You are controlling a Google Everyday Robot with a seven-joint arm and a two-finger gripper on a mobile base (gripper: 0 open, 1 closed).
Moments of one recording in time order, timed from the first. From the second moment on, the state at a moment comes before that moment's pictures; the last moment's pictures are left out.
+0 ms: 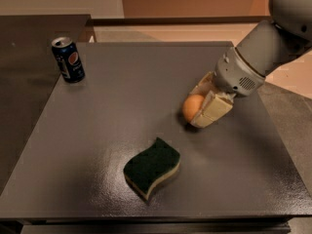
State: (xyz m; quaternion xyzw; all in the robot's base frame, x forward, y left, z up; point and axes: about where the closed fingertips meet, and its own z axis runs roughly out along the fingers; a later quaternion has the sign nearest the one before) arm 0.473 -0.106 0.872 -0.65 0.70 0.20 0.20
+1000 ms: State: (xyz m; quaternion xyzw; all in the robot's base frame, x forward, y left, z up) arm 0.439 -0.094 0.848 -0.66 0.70 0.21 0.17
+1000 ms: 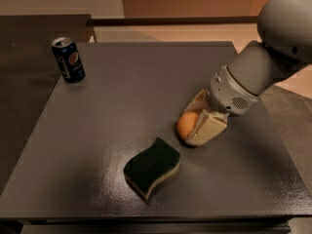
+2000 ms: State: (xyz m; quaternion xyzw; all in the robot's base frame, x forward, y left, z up) arm 0.437 -0.093 0.845 -0.66 0.70 0.21 0.18
